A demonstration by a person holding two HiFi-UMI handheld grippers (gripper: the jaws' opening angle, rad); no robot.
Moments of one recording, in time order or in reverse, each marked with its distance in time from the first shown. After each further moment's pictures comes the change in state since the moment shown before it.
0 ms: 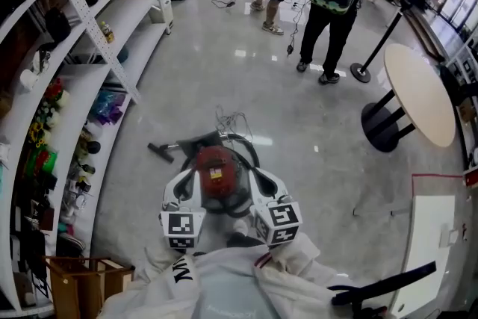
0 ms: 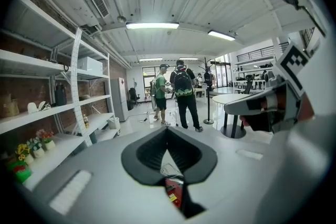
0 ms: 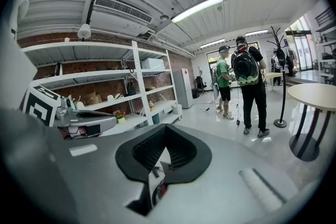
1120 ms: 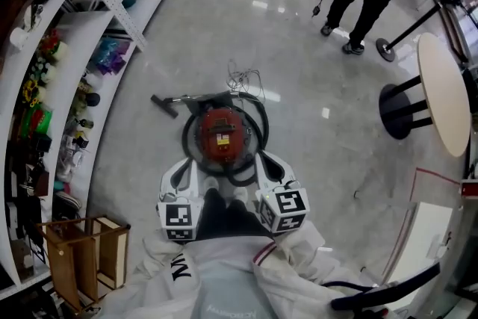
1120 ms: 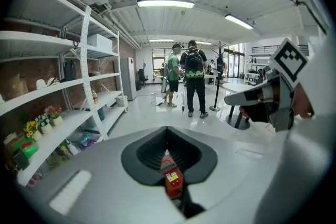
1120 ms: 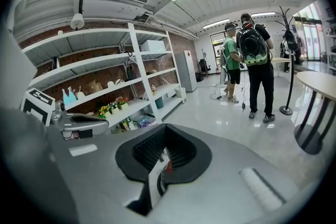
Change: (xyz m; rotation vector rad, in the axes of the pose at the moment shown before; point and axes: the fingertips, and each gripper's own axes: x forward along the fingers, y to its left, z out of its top) left arm -0.006 0.017 -0.079 -0.097 0.195 0.075; right arm 0.039 -0.005 -0.052 0.030 0.181 0.057
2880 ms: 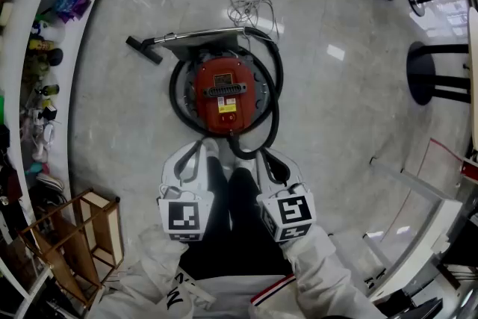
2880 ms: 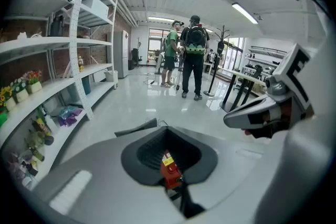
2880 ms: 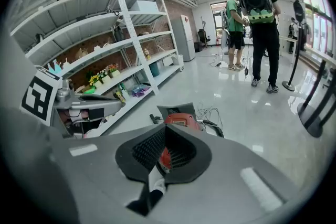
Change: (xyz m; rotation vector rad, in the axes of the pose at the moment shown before) left arm 0.102 -0.006 -0.139 -0.078 0.174 -0.127; right arm 0.092 -0.017 -0.172 0.040 0.316 -0.023
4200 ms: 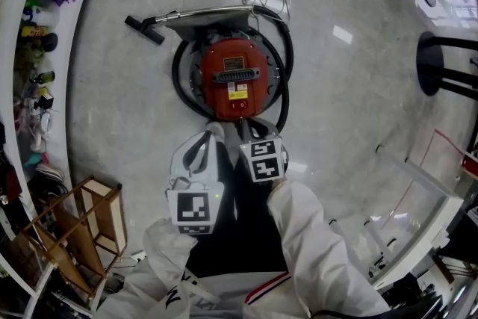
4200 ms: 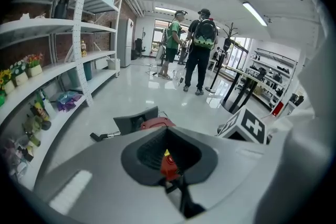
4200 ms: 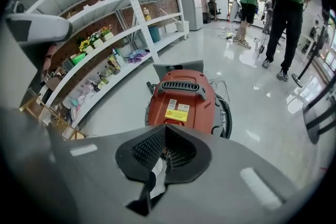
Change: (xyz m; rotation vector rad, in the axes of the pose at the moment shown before) left arm 0.013 0.007 -0.034 -0.084 0.084 -0.014; right arm 0.143 -0.009 -0.114 -0.062 0.322 -0.012
